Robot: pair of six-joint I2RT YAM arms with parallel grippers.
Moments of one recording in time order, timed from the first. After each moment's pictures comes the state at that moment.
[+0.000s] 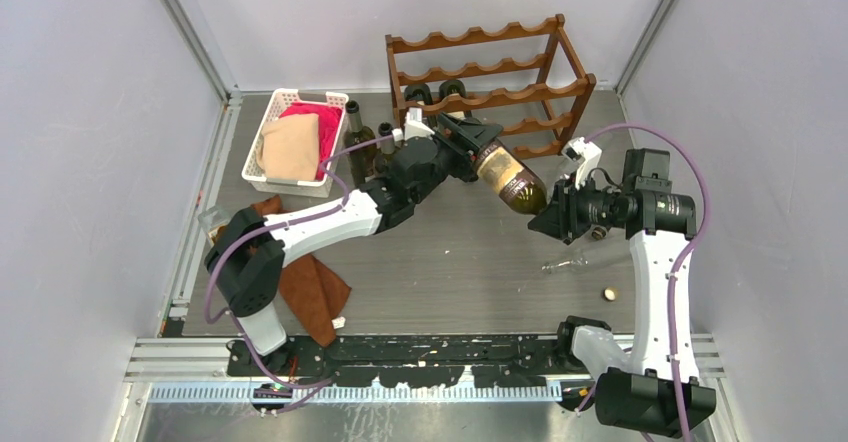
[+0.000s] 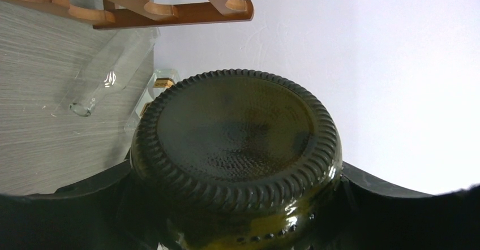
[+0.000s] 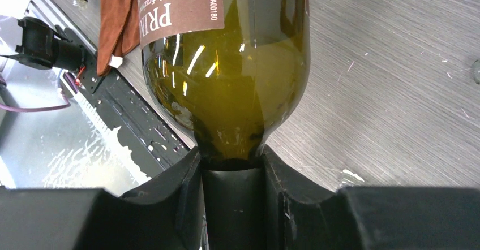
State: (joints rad) left arm -0.89 1.73 1.28 0.41 -0.20 -1.47; right arm -0.19 0.99 1.16 -1.19 -0.90 -0.43
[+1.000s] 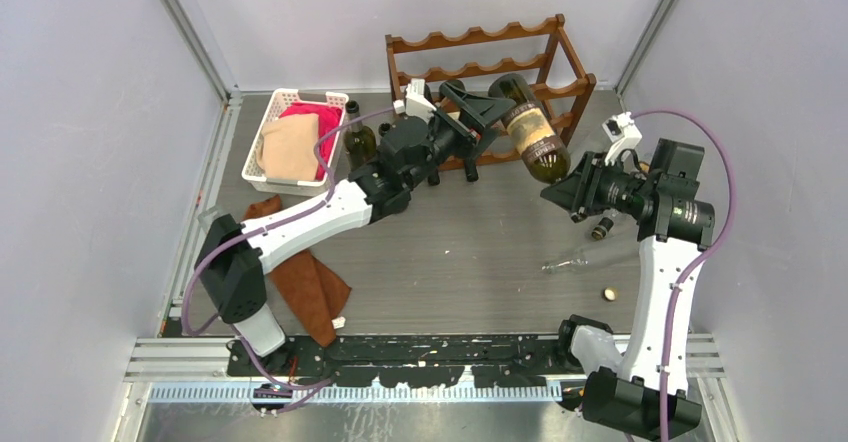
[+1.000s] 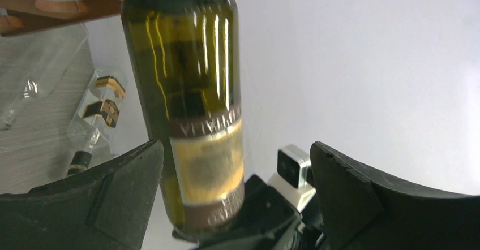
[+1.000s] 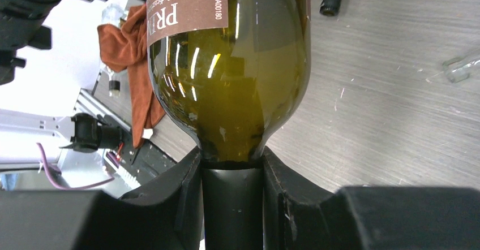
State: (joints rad) left arm -0.90 1.68 1.42 0.37 -0.13 -1.40; right arm -0.32 0.96 1.23 -1.04 -0.93 -0.06
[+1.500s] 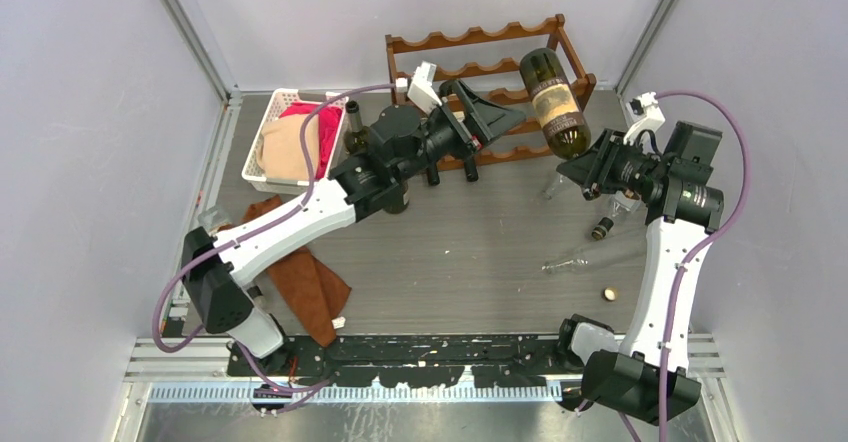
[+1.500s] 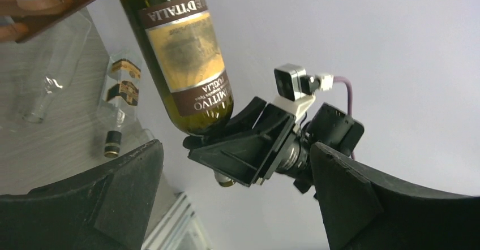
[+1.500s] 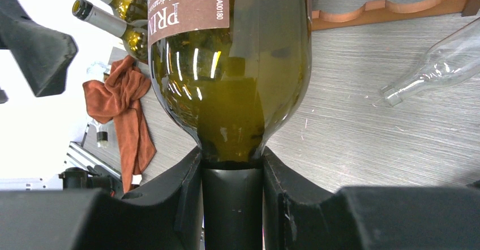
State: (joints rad) left arm -0.93 1.59 1.52 0.16 0.00 -1.16; right arm -0.38 1.04 1.30 -0.90 -0.88 0.05
